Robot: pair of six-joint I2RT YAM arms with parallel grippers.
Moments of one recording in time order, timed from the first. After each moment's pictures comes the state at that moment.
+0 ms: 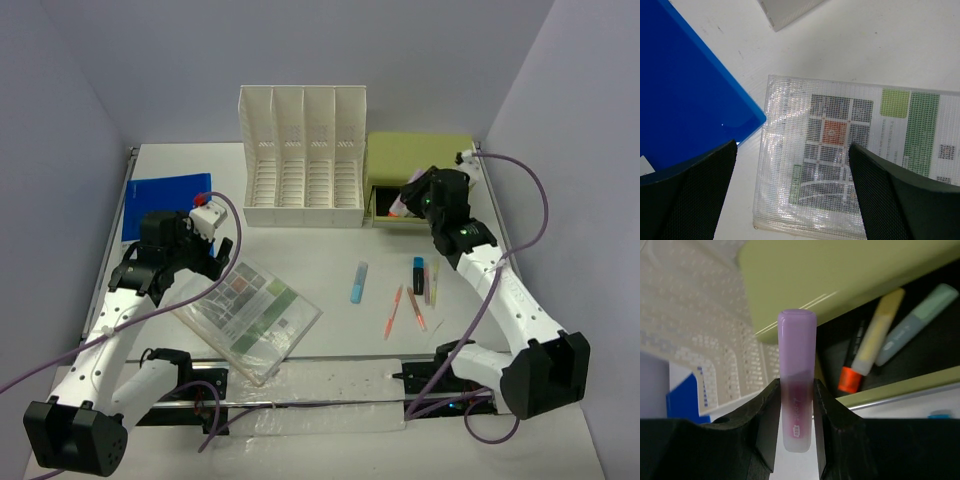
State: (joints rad) left arm -0.19 0.90 0.78 -0.55 0.23 0.35; right arm 0.29 1.14 0.99 -0.27 0.23 0.72
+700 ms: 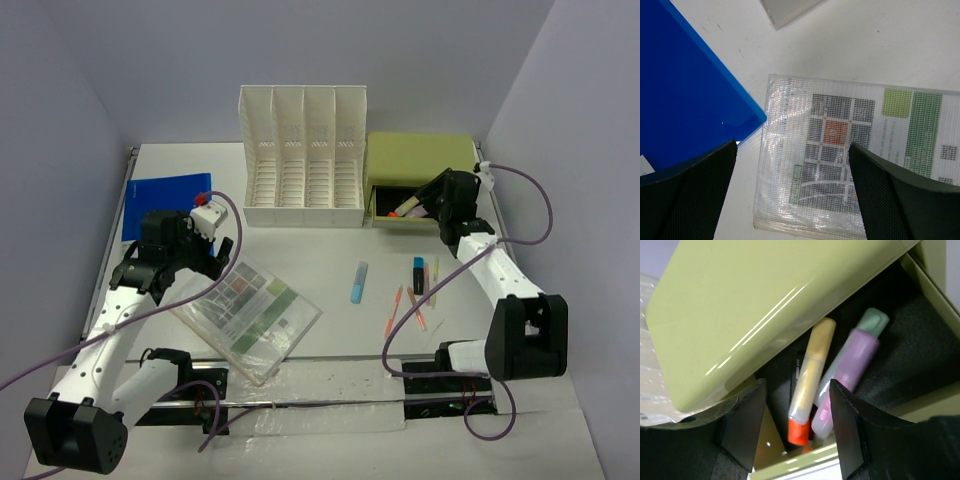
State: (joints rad) left arm -0.19 0.91 0.78 -0.54 0.23 0.35; right arm 0.04 1.31 0.85 -0.03 0.18 0.83
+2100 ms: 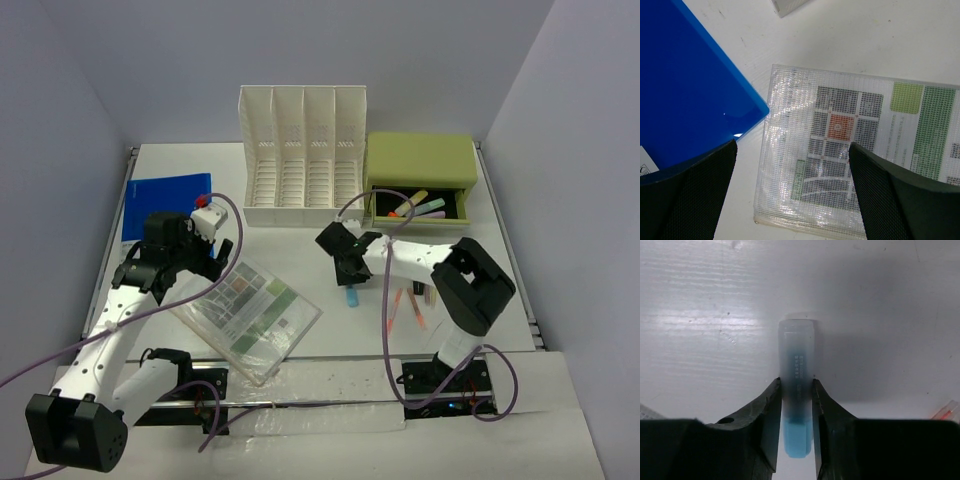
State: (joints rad) left arm -0.19 0.93 0.76 -0.54 0.19 0.35; right arm 0.78 1.70 1.00 -0.54 0.31 0.64
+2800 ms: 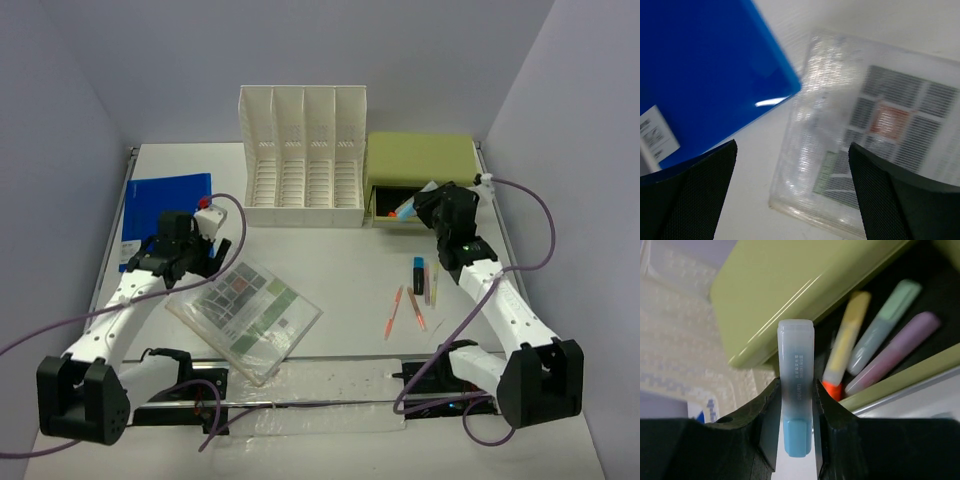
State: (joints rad) left arm -0.19 1.07 0.73 -0.49 -0.03 0.34; right arm 0.15 1.08 0.74 -0.03 0.24 0.90
